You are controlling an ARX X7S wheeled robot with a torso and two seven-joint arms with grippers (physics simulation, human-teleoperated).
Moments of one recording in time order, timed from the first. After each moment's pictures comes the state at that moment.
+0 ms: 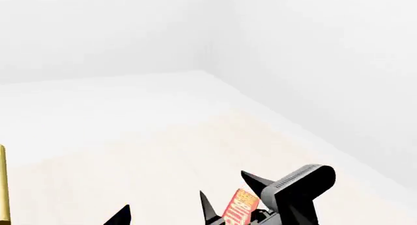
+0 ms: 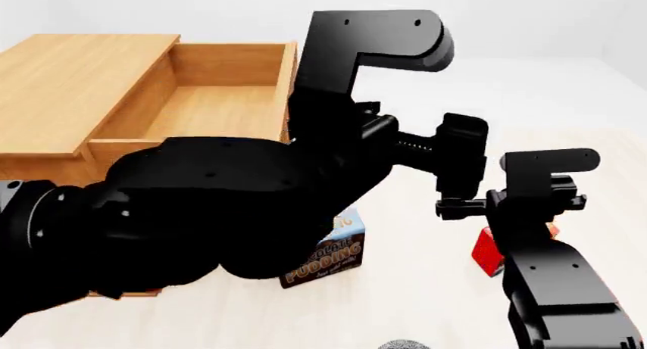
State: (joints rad) left arm -1.57 -0.39 1.30 0.32 -1.88 -0.21 -0.87; right arm 0.52 0.30 -0.02 -0.15 0.13 0.78 0.08
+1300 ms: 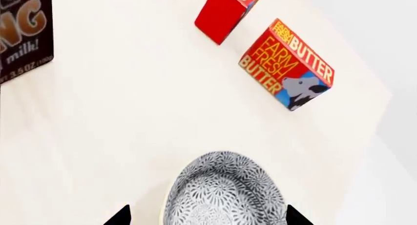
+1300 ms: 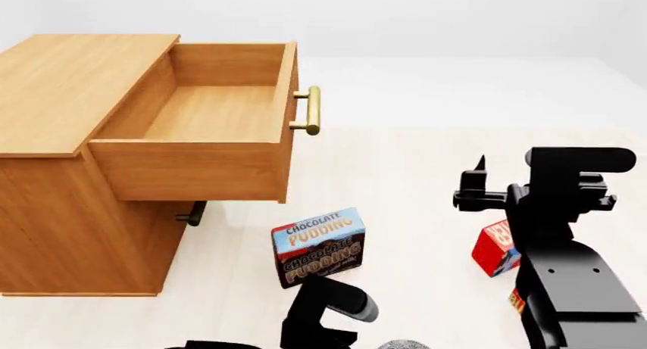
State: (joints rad) left arm -0.91 -0.54 1.56 0.28 -1.69 -0.13 -0.49; right arm 0.51 0.31 0.03 -0.20 0.14 0.76 0.13
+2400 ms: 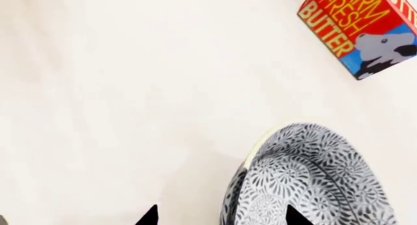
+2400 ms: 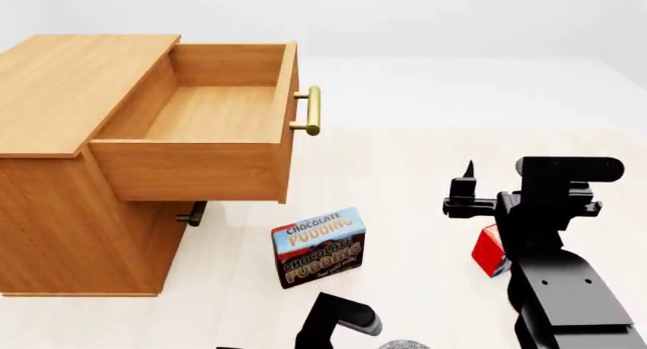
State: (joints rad) left arm -0.85 -0.39 1.61 -0.05 -1.68 -0.18 -0.39; right arm 0.46 0.30 0.02 -0.21 0.18 0.71 0.13
